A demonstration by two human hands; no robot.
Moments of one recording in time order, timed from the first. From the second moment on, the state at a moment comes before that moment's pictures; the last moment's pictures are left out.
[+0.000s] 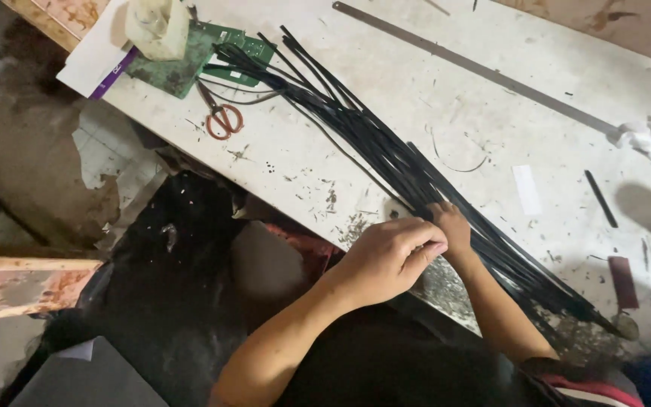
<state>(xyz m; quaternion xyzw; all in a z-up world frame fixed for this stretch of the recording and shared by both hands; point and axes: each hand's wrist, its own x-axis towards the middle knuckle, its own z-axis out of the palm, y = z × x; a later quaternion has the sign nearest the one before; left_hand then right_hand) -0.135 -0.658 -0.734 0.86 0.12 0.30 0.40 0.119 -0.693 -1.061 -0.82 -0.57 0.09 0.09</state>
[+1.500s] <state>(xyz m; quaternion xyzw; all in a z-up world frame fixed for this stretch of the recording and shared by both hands) -0.042 -0.870 -0.699 0.84 0.04 0.36 0.40 0.129 -0.957 -0.710 -0.67 -0.35 0.21 0.62</state>
